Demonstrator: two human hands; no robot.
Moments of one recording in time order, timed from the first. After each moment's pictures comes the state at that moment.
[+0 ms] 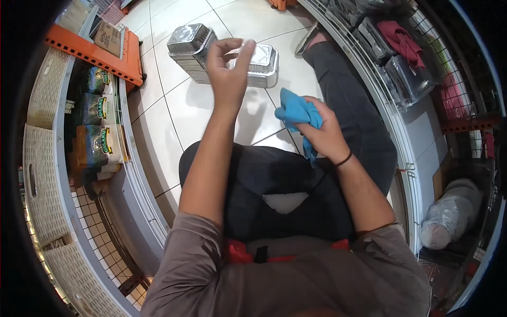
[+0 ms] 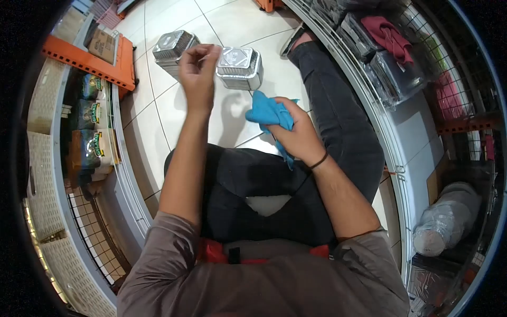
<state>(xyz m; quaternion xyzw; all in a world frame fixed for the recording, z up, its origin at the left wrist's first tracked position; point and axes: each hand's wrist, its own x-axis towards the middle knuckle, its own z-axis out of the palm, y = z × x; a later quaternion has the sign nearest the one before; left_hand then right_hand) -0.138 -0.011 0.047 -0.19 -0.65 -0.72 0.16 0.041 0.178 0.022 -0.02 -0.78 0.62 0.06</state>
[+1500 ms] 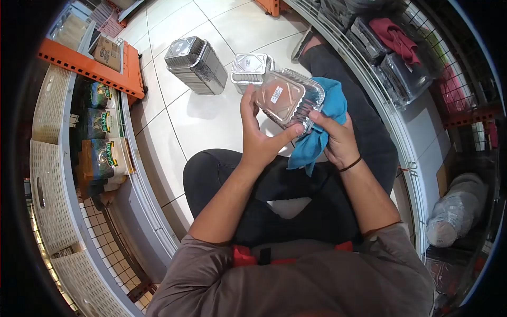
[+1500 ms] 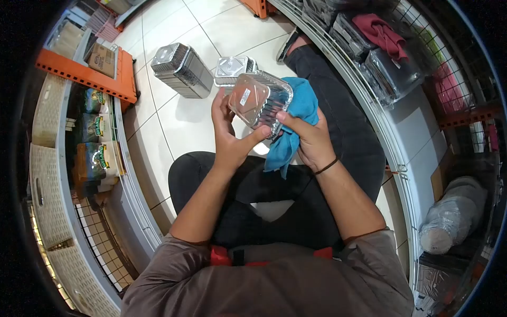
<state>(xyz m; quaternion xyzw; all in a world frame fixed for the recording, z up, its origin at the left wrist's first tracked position) -0.014 -0.004 0.007 -0.21 -0.66 -0.72 0.02 0.051 0.172 0.042 -0.15 -0.40 0.90 0.10</state>
